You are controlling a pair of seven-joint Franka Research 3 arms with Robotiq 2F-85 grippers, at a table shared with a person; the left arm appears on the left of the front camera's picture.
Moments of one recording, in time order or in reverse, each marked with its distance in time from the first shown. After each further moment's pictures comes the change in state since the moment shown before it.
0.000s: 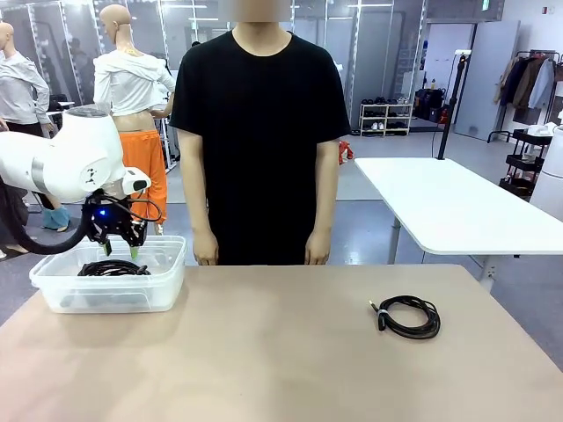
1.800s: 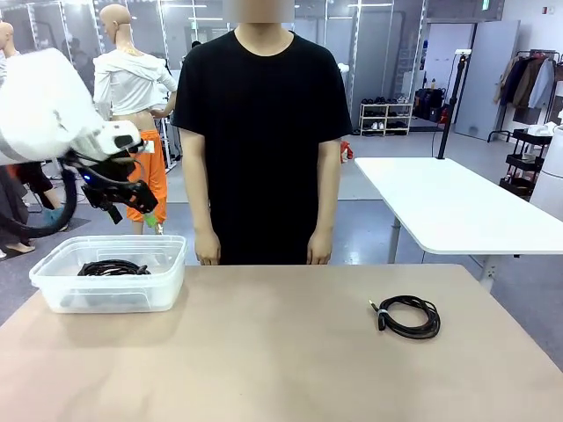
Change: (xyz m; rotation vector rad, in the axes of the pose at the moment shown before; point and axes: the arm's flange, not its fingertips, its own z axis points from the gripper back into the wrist) left arm -0.068 -0.013 0.135 -0.335 -0.144 -0.374; right arm 0.000 0.000 0.000 0.000 0.000 0.000
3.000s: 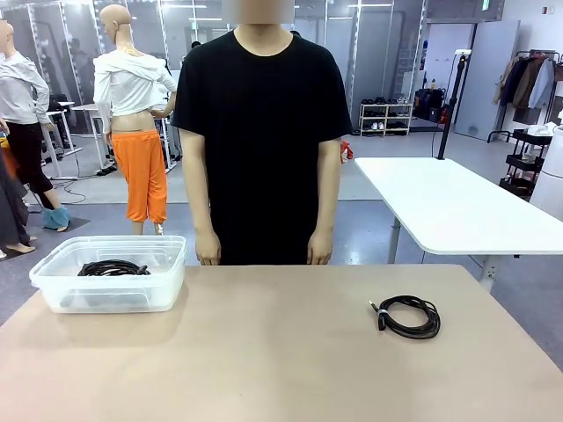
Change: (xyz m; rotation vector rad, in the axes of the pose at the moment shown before) left arm -0.253 0.121 0.082 -0.164 -0.341 -0.279; right arm 0.000 0.000 0.000 0.000 0.000 0.000
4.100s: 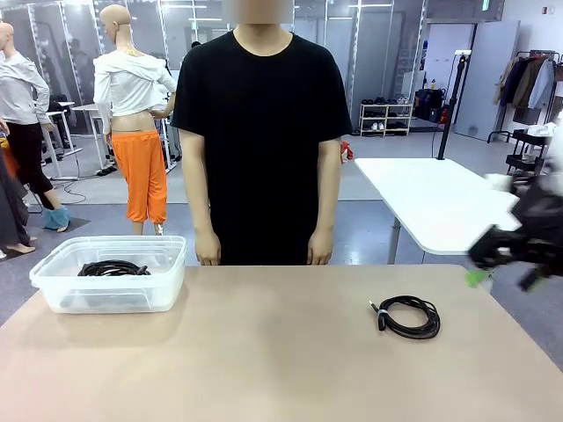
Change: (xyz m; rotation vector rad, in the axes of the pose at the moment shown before) left arm 0.003 -0.005 0.001 0.014 0.025 -0.002; right arm 0.116 0.087 -0.089 -0.133 0.090 -0.160
